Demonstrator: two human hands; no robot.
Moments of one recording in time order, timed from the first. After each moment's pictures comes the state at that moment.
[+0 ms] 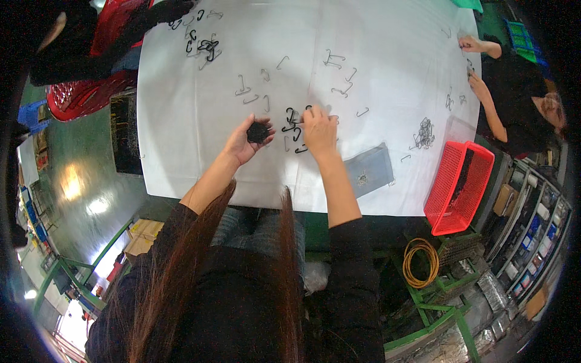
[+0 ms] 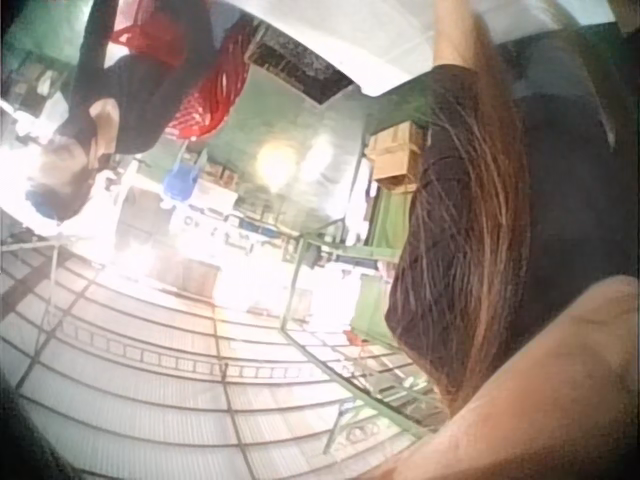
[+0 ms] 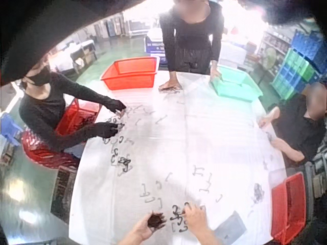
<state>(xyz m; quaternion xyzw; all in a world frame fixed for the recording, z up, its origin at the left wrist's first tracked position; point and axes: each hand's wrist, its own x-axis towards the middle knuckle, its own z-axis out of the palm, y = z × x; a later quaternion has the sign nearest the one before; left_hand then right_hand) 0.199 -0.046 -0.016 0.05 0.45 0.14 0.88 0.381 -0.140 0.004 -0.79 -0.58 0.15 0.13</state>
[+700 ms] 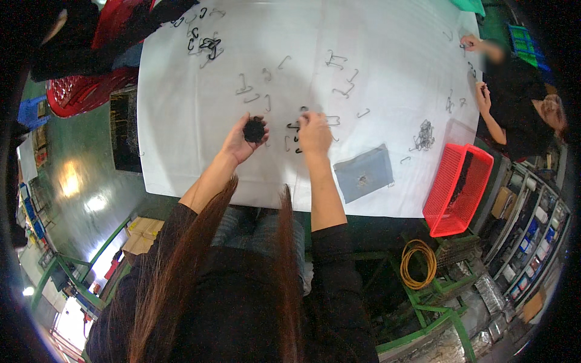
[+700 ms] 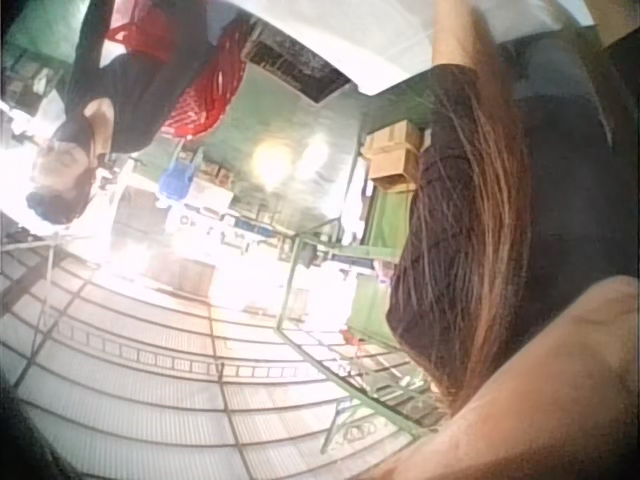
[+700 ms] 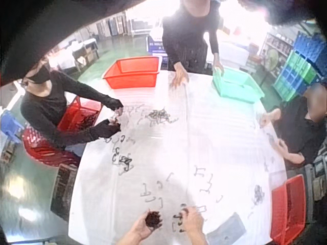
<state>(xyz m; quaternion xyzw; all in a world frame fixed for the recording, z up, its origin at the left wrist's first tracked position) 0.191 -0.041 -0.021 0.01 0.42 0.17 0.89 0.361 -0.133 -0.001 -0.88 -0.34 0.23 0.22</state>
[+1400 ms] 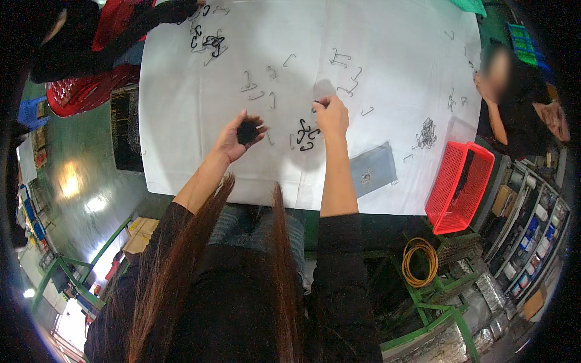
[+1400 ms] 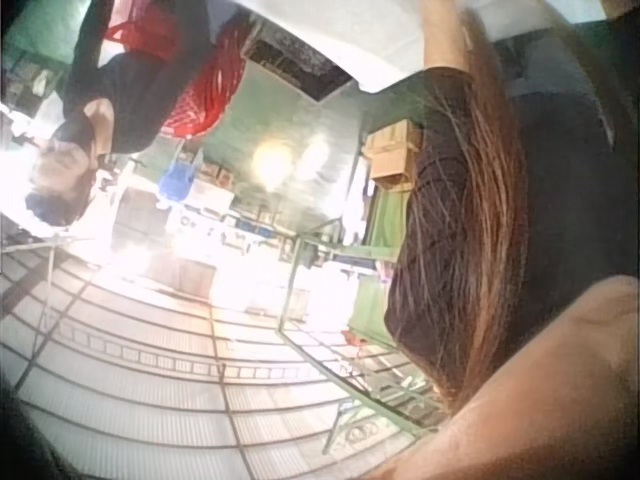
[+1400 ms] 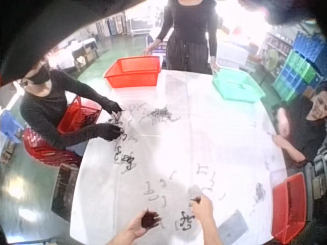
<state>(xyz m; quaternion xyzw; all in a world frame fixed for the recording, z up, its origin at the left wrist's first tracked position) 0.171 -0.026 -0.002 0.06 0.43 0.14 0.89 0.401 -0.109 0.006 -0.88 -0.29 0.31 0.23</state>
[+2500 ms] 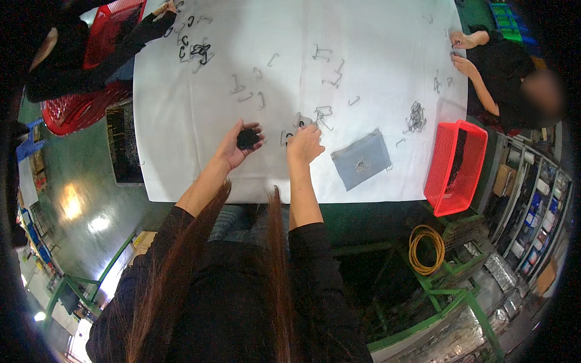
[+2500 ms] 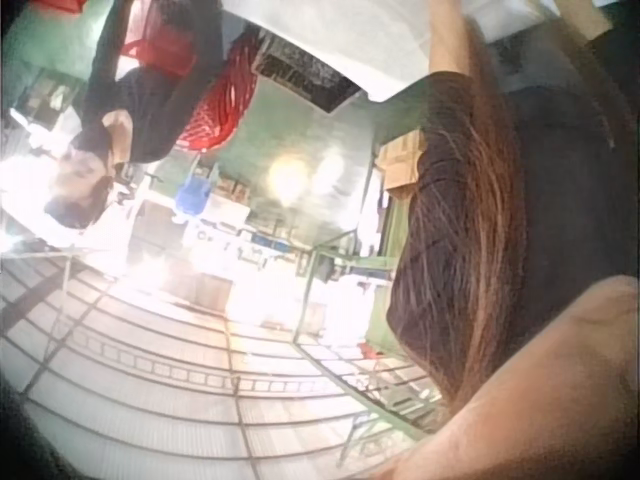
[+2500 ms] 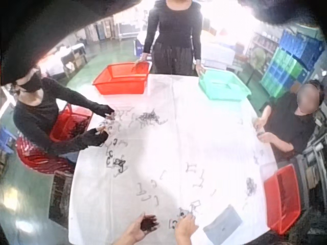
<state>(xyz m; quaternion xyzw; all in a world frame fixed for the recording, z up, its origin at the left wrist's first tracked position) 0.169 -0.048 -0.014 0.10 0.43 0.10 0.89 0.315 -0.157 -0.024 -0.97 -0.16 0.17 0.02</state>
